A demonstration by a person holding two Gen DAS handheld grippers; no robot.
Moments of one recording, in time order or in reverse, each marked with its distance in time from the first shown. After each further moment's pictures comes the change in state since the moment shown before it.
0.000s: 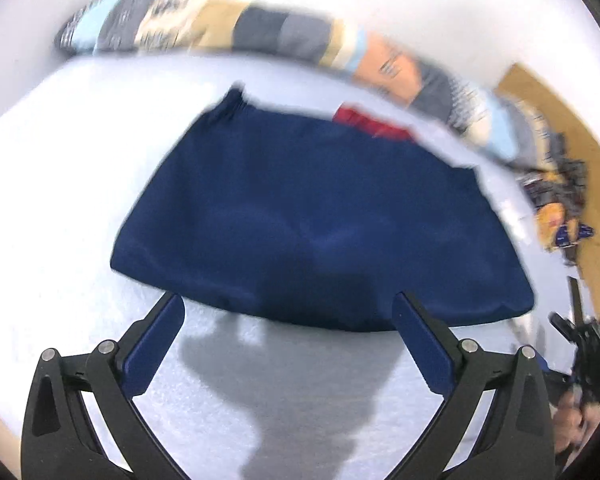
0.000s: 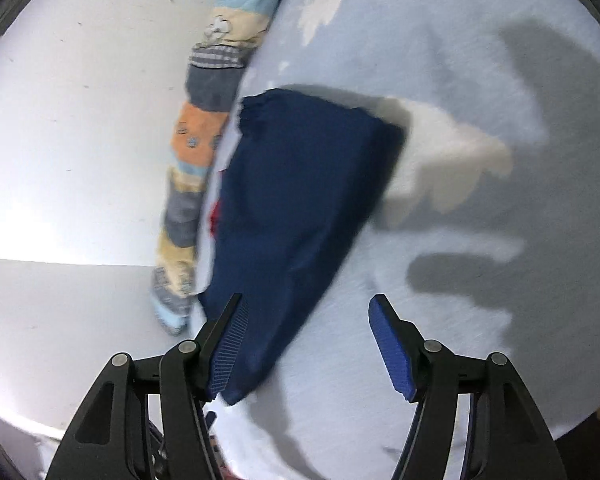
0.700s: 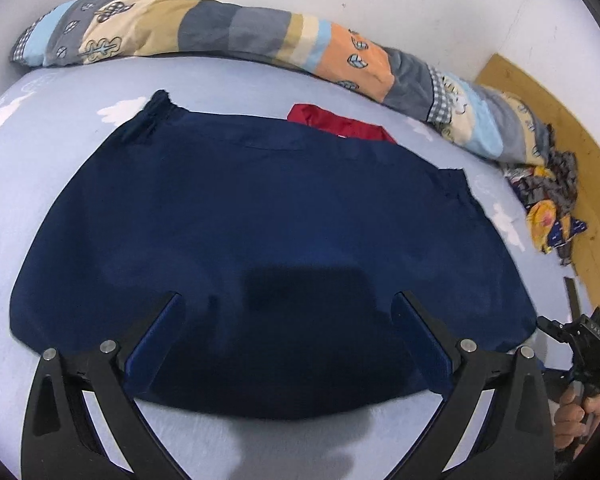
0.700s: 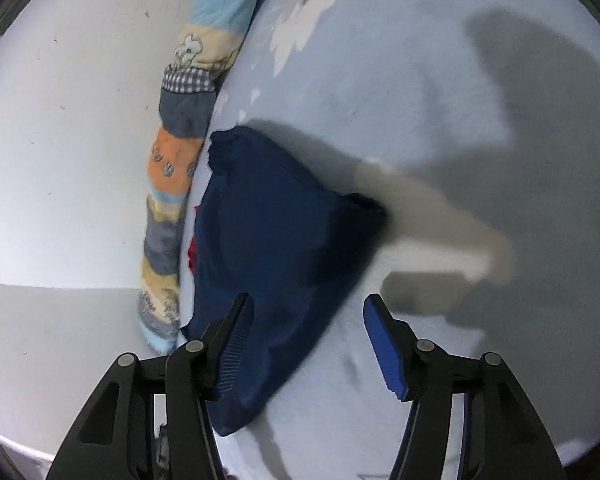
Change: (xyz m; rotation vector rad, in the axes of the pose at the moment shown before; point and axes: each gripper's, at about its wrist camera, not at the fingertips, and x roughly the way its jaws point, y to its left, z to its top) left arm 0.083 -0.046 0.036 0.034 0.034 -0.060; right arm 0.021 -0.011 0.047 0.033 -0.015 -0.089
